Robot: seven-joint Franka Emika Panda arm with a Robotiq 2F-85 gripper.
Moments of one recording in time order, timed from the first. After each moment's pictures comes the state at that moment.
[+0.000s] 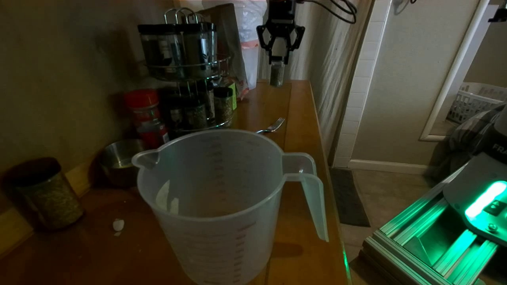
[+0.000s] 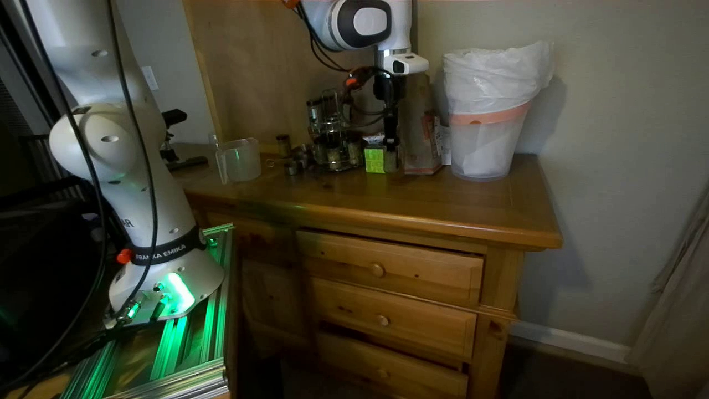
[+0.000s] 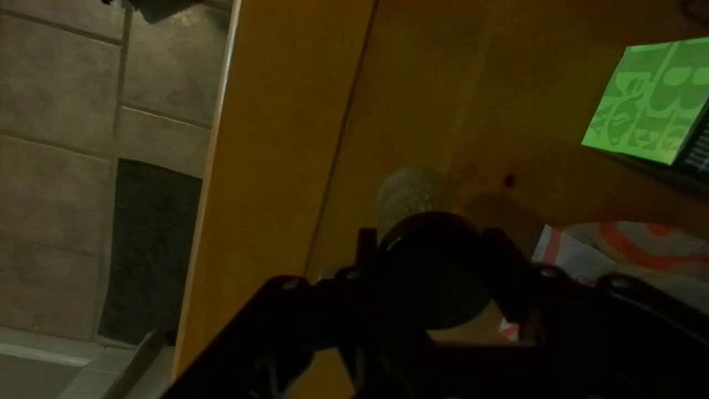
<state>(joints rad) 0.03 0.06 0.10 -2.19 0.03 2.25 0.60</state>
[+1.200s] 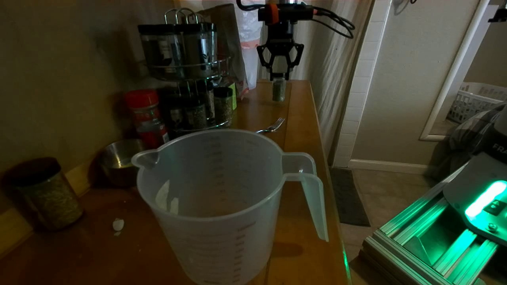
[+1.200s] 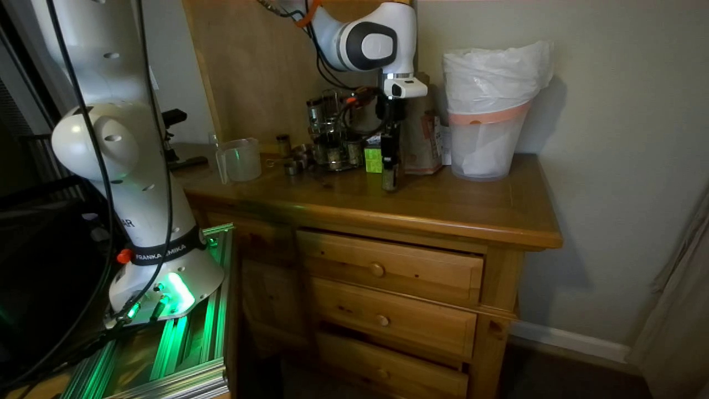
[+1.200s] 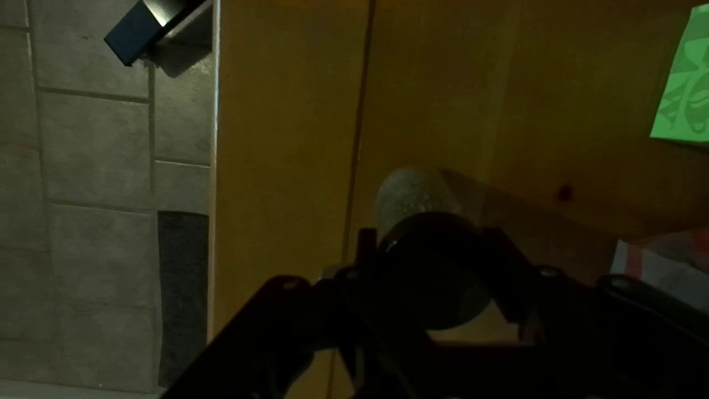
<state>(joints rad) 0.06 0.15 0.07 -2.18 0.01 2.27 0.76</state>
